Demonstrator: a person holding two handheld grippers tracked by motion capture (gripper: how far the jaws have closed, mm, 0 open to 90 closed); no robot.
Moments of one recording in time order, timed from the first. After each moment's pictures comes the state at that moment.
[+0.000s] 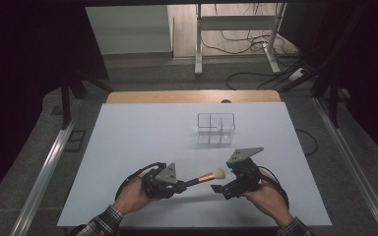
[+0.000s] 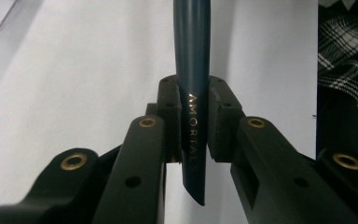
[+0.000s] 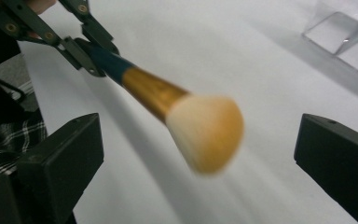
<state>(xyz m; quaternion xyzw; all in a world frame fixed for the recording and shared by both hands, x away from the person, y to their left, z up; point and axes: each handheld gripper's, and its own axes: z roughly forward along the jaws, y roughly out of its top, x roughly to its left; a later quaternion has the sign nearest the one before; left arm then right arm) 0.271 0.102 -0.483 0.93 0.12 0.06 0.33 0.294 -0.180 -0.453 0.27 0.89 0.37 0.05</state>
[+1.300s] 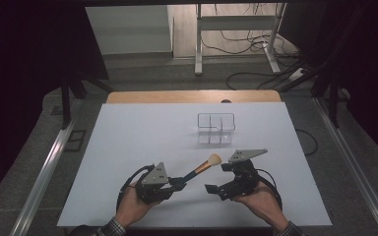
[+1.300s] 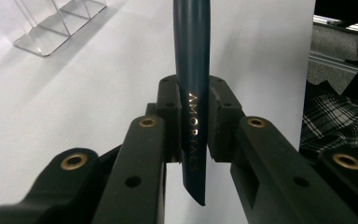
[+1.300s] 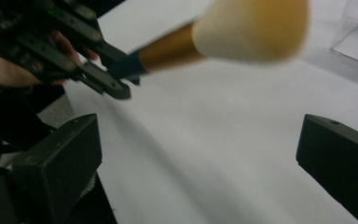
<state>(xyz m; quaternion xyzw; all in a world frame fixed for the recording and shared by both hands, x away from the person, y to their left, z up) 0.245 0.112 -0.478 0.87 0.21 0.09 0.44 0.282 -0.172 -0.447 0.31 0.84 0.44 -0.01</state>
